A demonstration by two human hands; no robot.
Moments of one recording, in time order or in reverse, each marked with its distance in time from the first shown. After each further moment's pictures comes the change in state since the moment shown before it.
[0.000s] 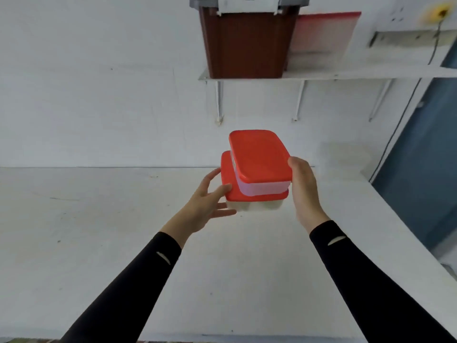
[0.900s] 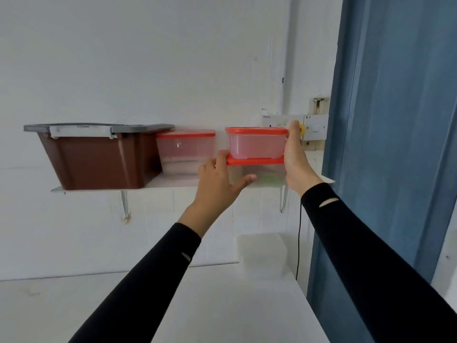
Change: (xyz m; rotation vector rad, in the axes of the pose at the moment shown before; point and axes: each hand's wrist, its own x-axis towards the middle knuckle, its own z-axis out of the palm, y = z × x) left_hand 0.194 0.173 0.313 0.920 0.408 0.903; right_hand 0.226 -0.227 -0.206 0.086 -0.044 -0.293
